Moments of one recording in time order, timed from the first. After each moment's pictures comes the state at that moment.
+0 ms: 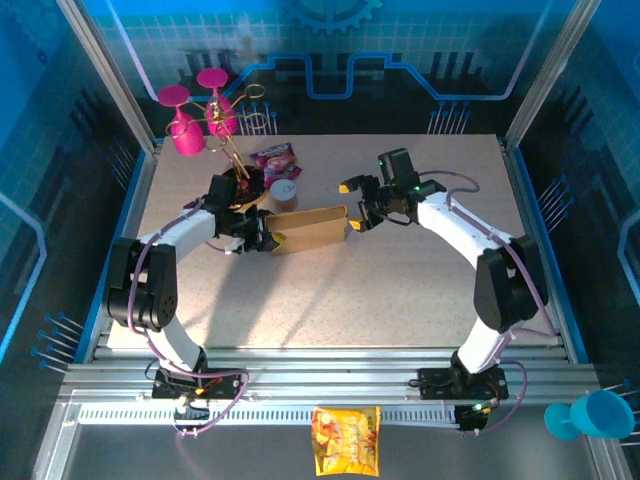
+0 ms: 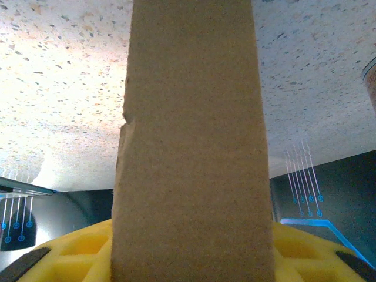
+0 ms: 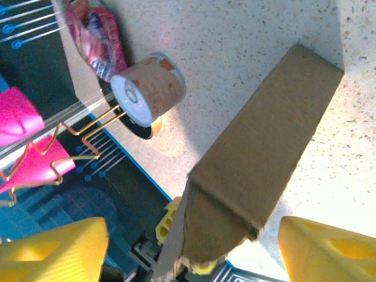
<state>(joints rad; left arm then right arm) -0.10 1.70 1.05 -0.44 0.72 -2.09 0.40 1.69 1.32 -0.44 -0.44 1.55</state>
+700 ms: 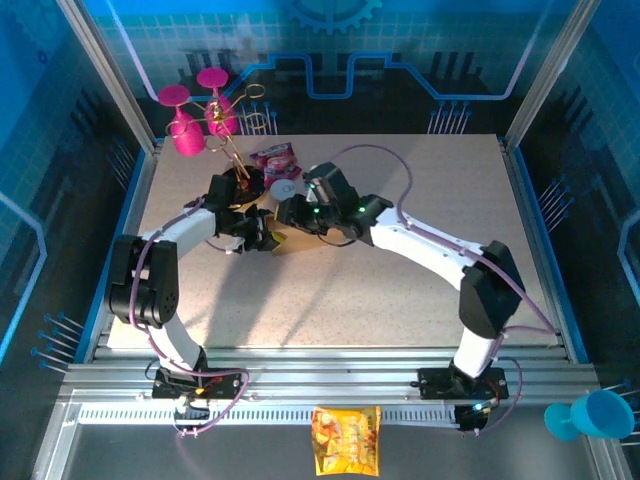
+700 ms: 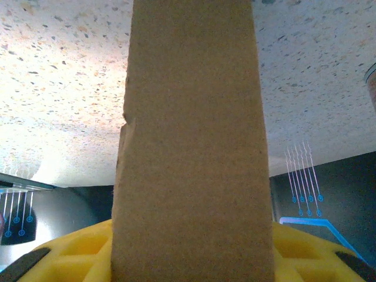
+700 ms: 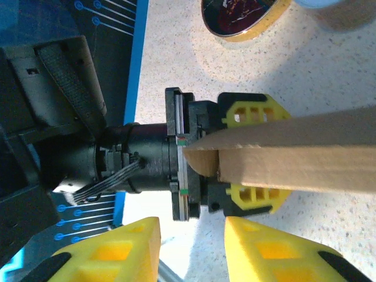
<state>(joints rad) -0.09 1.72 1.06 -0.43 0.75 -2.09 0.80 1.79 1.52 -0.38 -0.22 0.93</state>
